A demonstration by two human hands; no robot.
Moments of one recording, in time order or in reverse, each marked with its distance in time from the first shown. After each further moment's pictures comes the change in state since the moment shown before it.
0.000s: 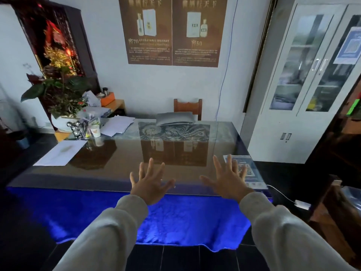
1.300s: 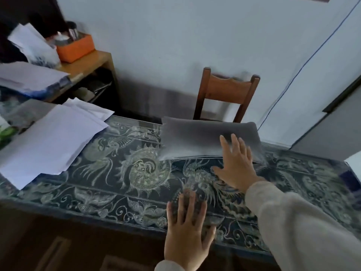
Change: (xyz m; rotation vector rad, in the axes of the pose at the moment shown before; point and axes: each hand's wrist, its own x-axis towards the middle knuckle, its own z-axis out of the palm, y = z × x) left_hand 0.756 -0.107 0.215 0.051 0.126 0.133; right_hand 0.899 -0.128 0.176 -0.135 0.026 -0.208
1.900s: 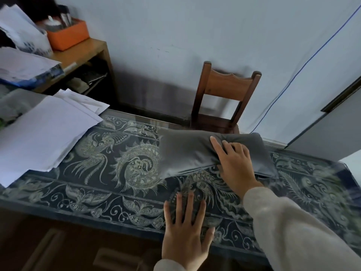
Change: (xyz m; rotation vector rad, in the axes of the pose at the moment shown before) left_hand 0.010 0.001 0.001 -0.083 -0.020 0.001; right_hand 0.000 -0.001 0.008 -0.195 0.233 -0.185
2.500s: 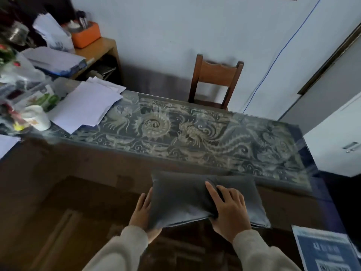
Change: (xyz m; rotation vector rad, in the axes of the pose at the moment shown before) left_hand -0.239 -0.049 -0.018 -0.133 -0.335 -0.139; right_hand -0.345 -0.081 -0.105 0.279 -0.104 0.042
